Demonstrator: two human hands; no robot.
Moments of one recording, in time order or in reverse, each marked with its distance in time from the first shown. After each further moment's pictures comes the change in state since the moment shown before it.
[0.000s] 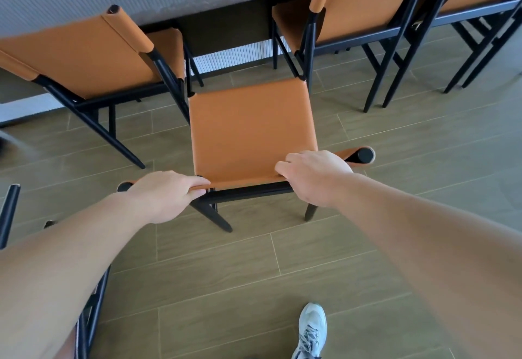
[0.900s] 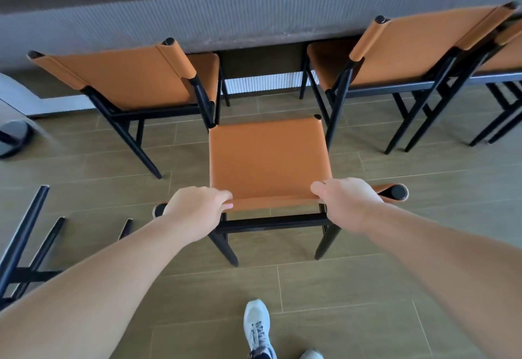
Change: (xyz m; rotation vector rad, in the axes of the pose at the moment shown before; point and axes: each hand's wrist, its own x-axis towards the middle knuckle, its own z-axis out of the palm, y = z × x) left_hand 0.021 -0.018 -0.020 0.008 0.213 -0.044; right_hand 0.049 0.019 -0.051 0.044 -0.209 0.114
